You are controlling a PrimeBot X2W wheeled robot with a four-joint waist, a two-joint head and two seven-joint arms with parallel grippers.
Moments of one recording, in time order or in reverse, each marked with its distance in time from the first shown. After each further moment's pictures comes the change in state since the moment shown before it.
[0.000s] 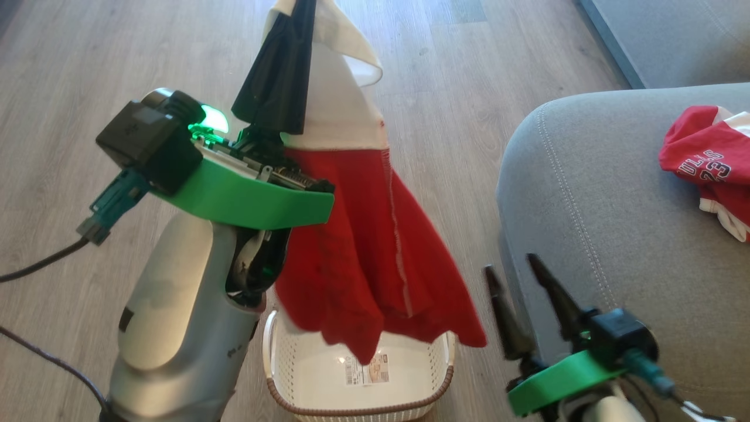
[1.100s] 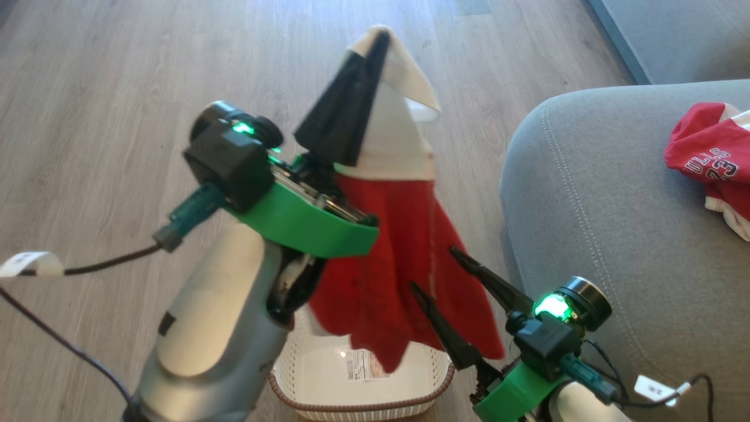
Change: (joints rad) left arm -0.005 0.001 -0.115 0.048 0.044 -0.031 0.000; right arm -0.124 -0.144 0.295 -0.088 -0.153 0.000 0.000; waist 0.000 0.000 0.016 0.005
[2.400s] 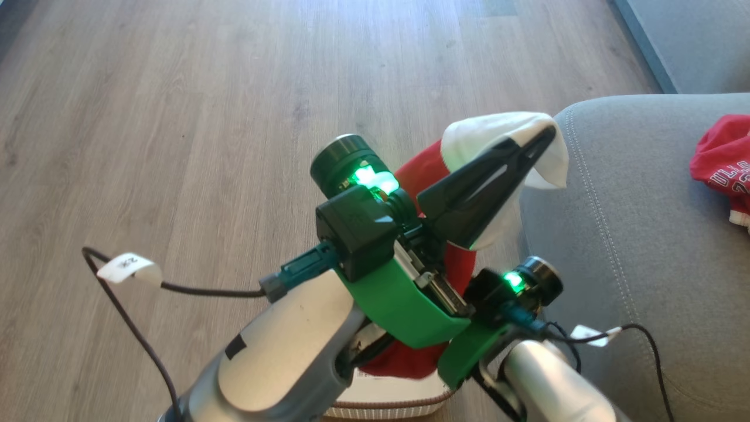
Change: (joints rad) left arm -0.036 0.003 -0.308 -0.076 -0.054 -0.020 0.000; right arm -0.212 0.117 0.064 0.386 0.027 0.000 0.000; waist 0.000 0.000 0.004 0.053
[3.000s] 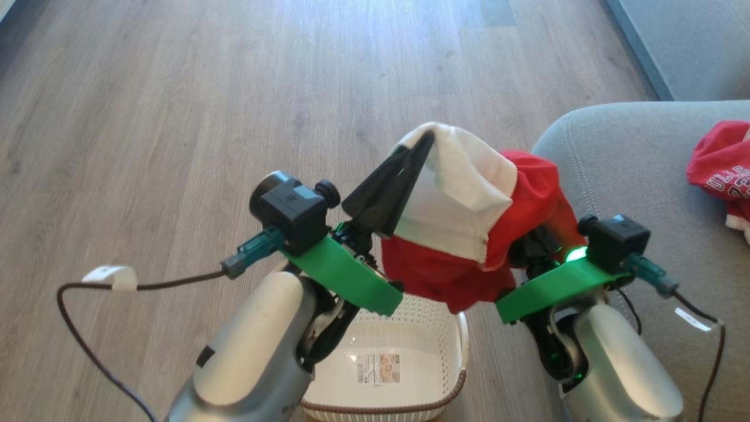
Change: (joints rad) left arm 0.124 0.000 0.173 0.178 0.005 -0.014 0.000; right arm 0.026 0.006 -0.274 -0.127 0.340 0.000 0.000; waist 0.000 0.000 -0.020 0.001
